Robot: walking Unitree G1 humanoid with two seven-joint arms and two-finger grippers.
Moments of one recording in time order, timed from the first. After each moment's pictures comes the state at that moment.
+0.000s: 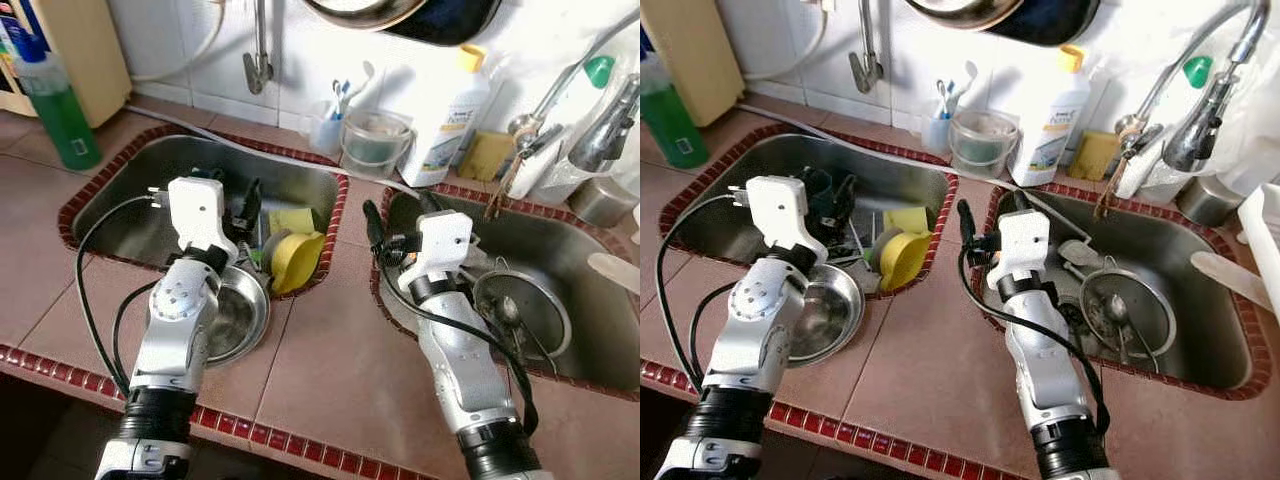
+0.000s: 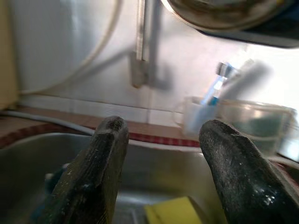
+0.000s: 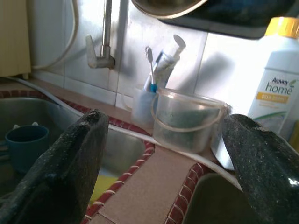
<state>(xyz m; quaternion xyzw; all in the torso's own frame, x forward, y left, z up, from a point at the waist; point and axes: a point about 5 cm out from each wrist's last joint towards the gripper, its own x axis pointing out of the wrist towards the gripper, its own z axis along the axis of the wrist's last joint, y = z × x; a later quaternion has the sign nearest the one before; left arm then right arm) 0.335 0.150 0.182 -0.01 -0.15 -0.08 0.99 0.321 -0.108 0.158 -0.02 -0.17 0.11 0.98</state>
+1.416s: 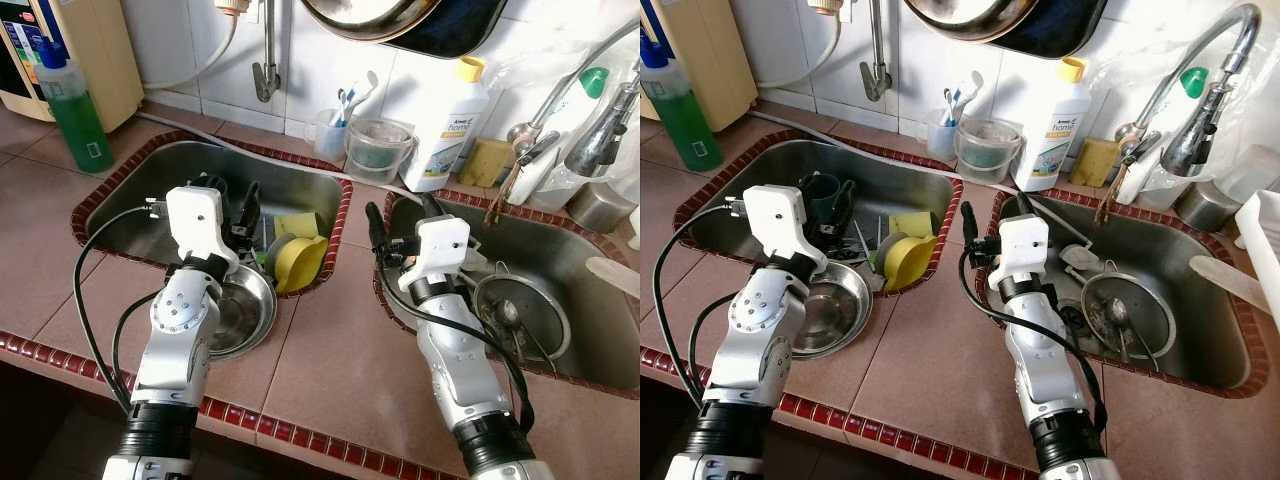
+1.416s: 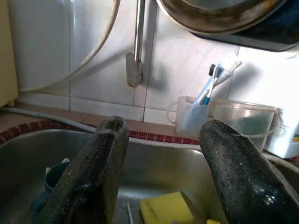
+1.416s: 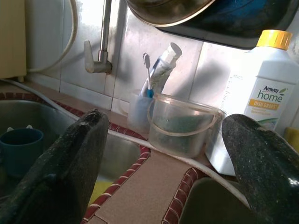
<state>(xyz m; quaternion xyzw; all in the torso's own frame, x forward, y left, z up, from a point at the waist) 0.326 0.138 0.176 -0.02 -0.14 -0.09 0.99 0.323 -0.112 0.150 -0.02 -0.18 0.09 0.98</state>
